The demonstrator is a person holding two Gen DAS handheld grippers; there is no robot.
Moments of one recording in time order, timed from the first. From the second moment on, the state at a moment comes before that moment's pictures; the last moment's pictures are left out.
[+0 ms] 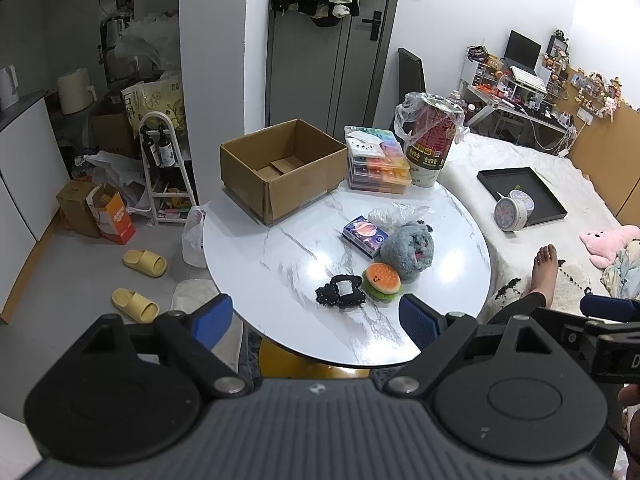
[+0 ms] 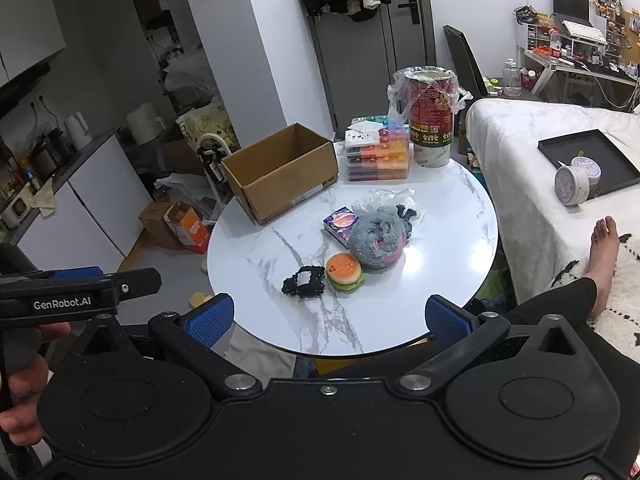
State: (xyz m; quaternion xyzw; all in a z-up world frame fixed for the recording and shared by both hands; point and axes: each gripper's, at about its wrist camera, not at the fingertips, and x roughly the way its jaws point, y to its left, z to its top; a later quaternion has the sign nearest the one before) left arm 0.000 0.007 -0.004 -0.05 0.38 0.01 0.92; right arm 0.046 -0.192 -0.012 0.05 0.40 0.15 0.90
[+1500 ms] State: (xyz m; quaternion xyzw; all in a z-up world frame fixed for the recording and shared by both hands) left arm 0.098 0.008 -0.069 -0.05 0.46 0.00 0.89; right arm 0.135 -0.194 -0.065 0.07 0.46 0.14 0.88
